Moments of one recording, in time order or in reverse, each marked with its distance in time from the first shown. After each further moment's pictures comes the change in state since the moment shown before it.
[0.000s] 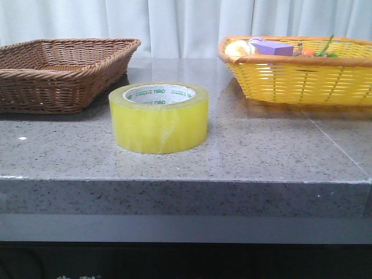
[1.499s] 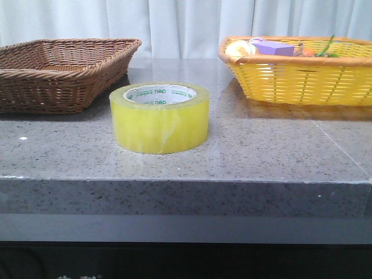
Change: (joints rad) left arm -0.233 0.186 -0.197 -0.074 0.339 0.000; right arm -0.206 -1.034 0.927 -0.038 -0.404 0.000
